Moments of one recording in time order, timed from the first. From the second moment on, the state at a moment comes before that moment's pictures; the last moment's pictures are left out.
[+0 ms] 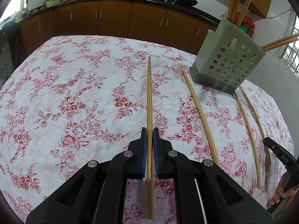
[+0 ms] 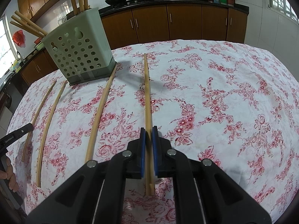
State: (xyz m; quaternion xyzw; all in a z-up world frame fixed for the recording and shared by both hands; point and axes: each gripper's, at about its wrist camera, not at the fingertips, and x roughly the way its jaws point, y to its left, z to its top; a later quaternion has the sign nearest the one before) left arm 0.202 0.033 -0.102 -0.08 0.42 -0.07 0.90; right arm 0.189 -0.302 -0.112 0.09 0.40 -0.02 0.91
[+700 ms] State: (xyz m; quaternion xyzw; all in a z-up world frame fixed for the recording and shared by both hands) left arm 0.177 0.026 -0.073 -0.01 0.40 -0.06 0.92; right arm 0.165 -0.303 -0.081 0.08 0.36 -0.02 0.93
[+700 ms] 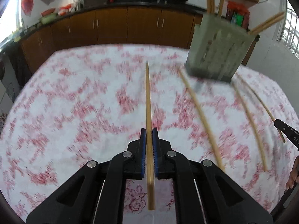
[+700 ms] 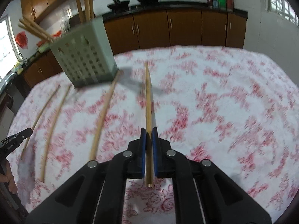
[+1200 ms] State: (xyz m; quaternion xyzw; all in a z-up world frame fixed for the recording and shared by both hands) left arm 0.176 0.040 0.048 -0.06 0.25 -0.07 0.96; right arm 0.146 -0.313 0.014 0.08 0.22 -0.03 0.97
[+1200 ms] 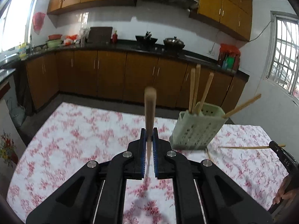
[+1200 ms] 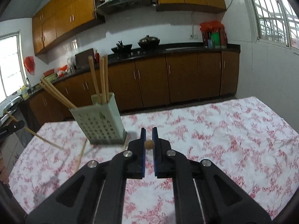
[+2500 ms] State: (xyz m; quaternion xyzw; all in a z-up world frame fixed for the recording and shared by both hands) left arm 0.244 -0.064 0.102 -0.08 0.11 -0.13 0.98; right arm 0.256 -0.249 0.128 0.05 0.24 0.09 0.97
